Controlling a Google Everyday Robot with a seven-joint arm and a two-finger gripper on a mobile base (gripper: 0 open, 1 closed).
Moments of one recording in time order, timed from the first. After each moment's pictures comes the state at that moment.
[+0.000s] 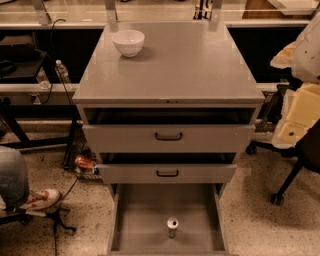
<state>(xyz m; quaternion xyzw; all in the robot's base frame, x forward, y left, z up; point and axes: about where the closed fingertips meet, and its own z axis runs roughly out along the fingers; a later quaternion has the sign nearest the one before) 0.438 -0.216 0.979 -0.60 0.78 -0.04 0.16</state>
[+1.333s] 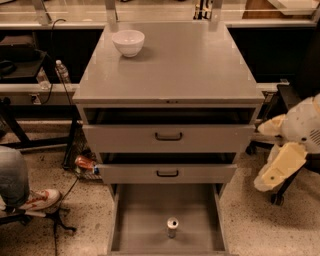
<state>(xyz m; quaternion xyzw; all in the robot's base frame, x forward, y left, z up) 0.420 -0.222 0.850 -0.51 0.82 0.18 0.19</state>
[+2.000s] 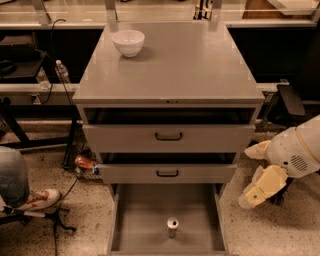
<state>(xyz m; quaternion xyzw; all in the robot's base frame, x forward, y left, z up) 0.403 -0.202 0.789 -0.47 0.82 0.25 0.19</state>
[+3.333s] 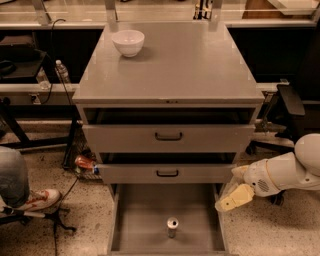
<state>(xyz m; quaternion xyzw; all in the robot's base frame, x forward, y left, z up) 0.452 -0.202 0.641 -0.39 0.85 0.28 0.22</state>
